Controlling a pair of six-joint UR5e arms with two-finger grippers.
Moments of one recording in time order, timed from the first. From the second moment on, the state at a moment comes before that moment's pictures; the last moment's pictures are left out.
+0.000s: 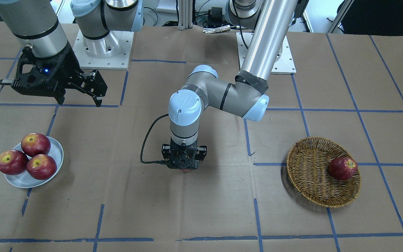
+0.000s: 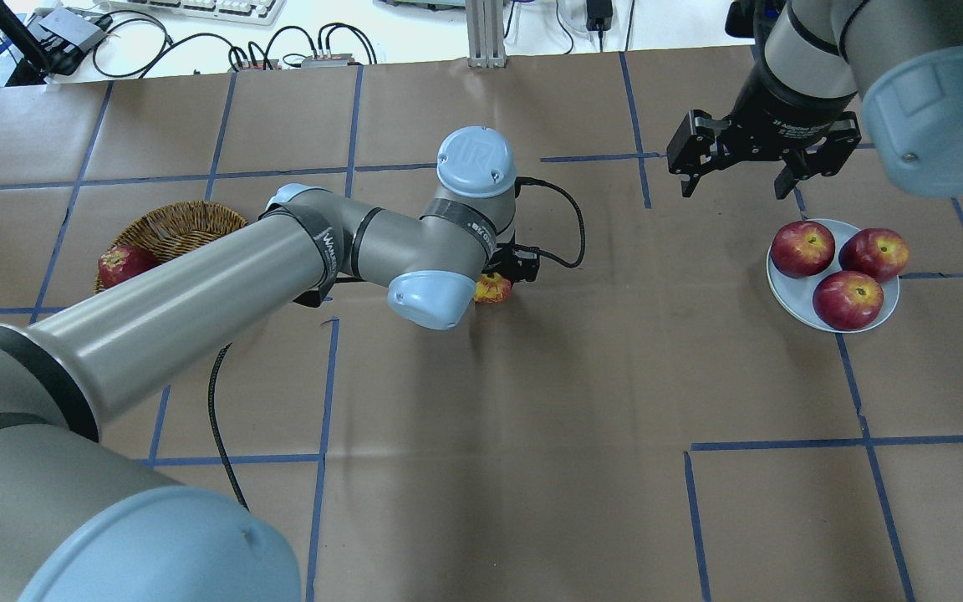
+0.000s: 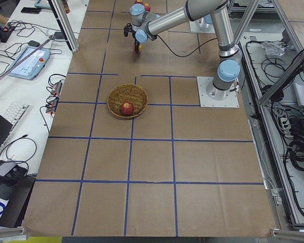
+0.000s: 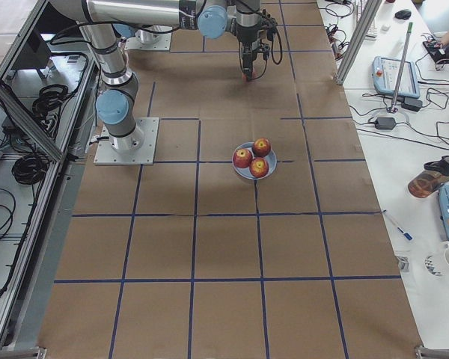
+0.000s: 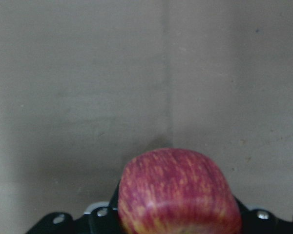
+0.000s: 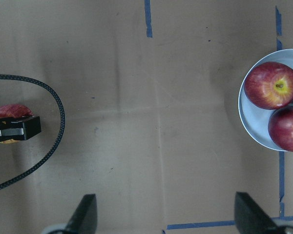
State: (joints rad) left arm -1.97 -2.14 -1.67 -0.84 1.59 -0.35; right arm 1.55 -1.56 1.65 -1.72 -1.56 0.06
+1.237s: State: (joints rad) left arm -1.97 -2.16 -1.65 -0.84 1.59 -0.35; right arm 1.55 -1.56 1.65 -1.72 -1.56 0.06
